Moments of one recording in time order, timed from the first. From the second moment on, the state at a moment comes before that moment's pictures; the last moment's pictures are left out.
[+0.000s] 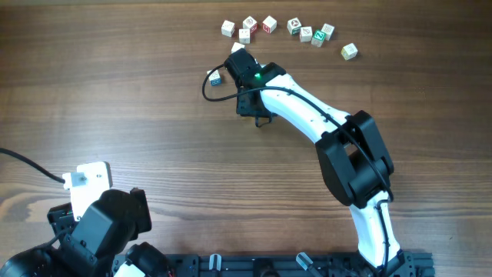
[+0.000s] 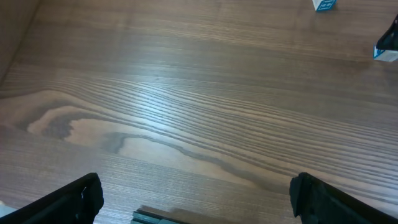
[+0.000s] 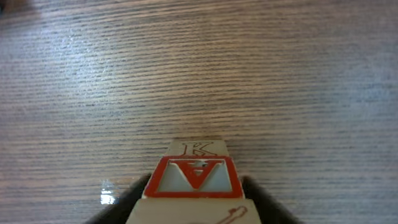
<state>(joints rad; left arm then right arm) -0.64 0.71 1.26 -1.68 -0.58 -0.69 0.63 2.23 1.74 -0.85 0.14 0.66</state>
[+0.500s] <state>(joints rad) -0.64 0.71 1.26 -1.68 -0.58 -0.69 0.63 2.22 1.97 -1.13 0.14 0.65</state>
